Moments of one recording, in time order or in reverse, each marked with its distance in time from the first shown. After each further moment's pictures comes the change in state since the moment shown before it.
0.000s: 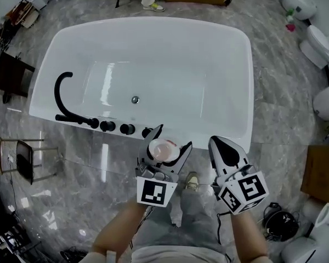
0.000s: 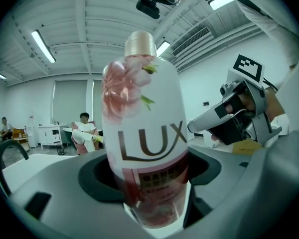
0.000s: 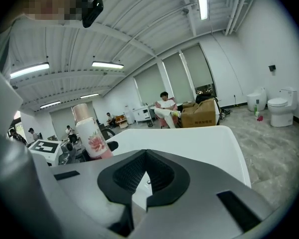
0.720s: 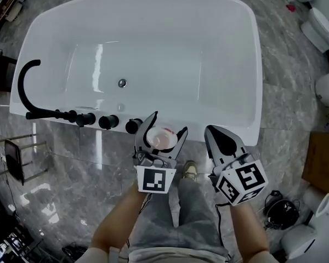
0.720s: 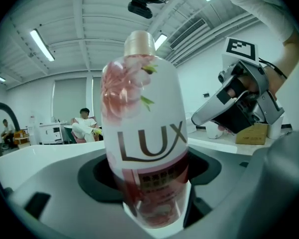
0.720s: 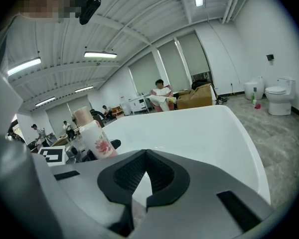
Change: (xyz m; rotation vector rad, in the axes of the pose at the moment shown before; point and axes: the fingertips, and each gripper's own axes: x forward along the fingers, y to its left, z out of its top) left arm 0.049 -0.018 -0.138 0.026 0.018 0.023; right arm 0.057 -0.050 -0.114 0.042 0.102 -0.019
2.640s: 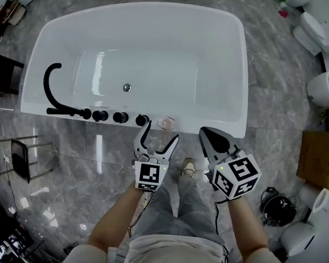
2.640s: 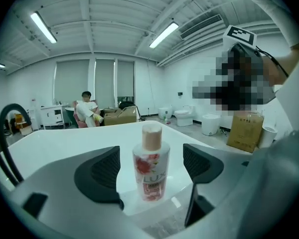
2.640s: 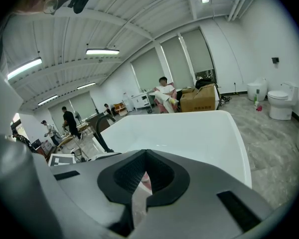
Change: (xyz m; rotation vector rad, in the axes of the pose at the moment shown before) left arm -0.061 -0.002 0.014 -0.129 0.171 -0.058; right arm -0.058 0.054 0.053 0.002 0.073 0.013
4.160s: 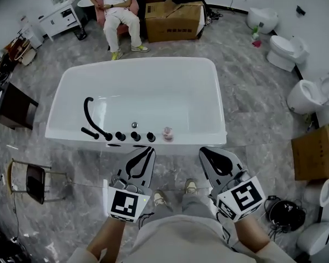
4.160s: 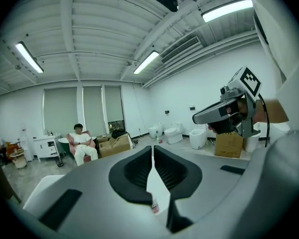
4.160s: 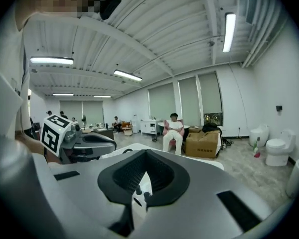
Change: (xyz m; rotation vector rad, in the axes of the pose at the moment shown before) left arm -0.266 -0.020 0.303 0.157 -0.189 -0.078; right arm -0.252 0.191 0.157 -0.273 -0.302 -0.005
